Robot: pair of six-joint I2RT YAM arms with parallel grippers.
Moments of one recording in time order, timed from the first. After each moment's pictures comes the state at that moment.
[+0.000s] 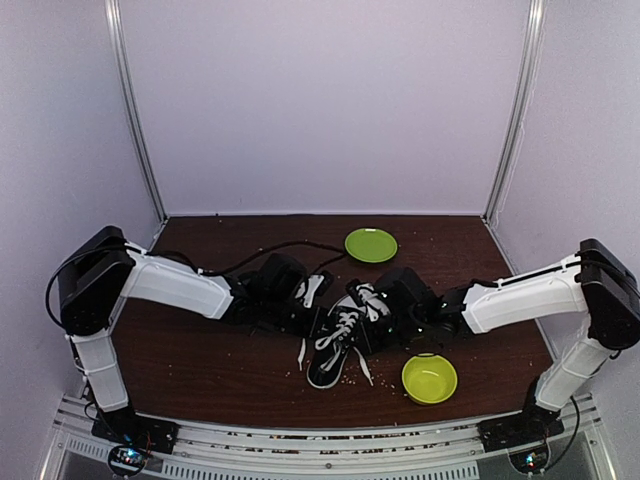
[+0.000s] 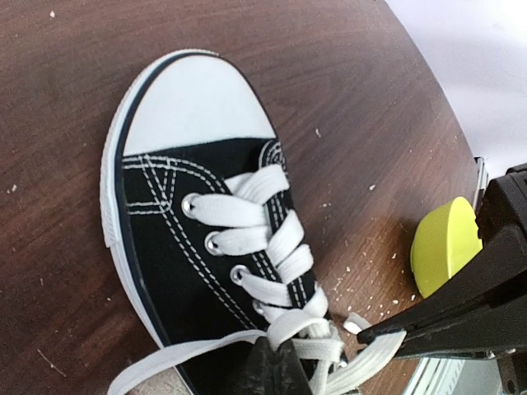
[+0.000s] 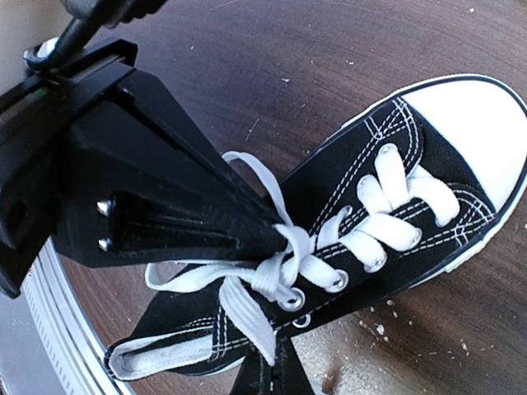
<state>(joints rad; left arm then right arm) -0.93 1.86 1.05 0.07 0.31 -0.53 0.97 1.60 0.83 -0.01 -0.12 0.51</state>
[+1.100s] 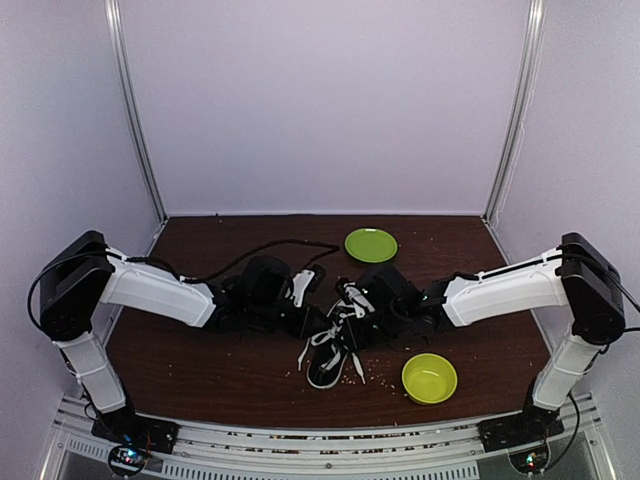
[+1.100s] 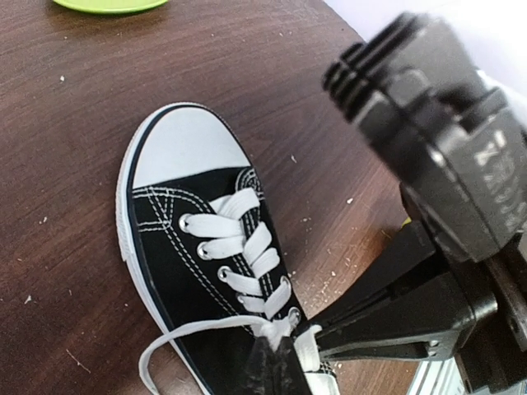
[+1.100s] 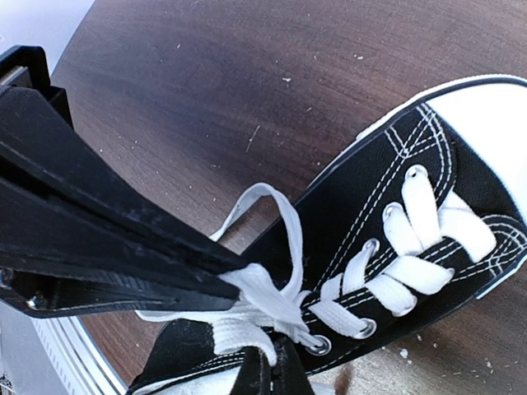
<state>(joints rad) -0.94 1.76 0.91 0.24 0.28 -0.46 0.98 1.70 0.96 -0.10 -0.11 0.57</state>
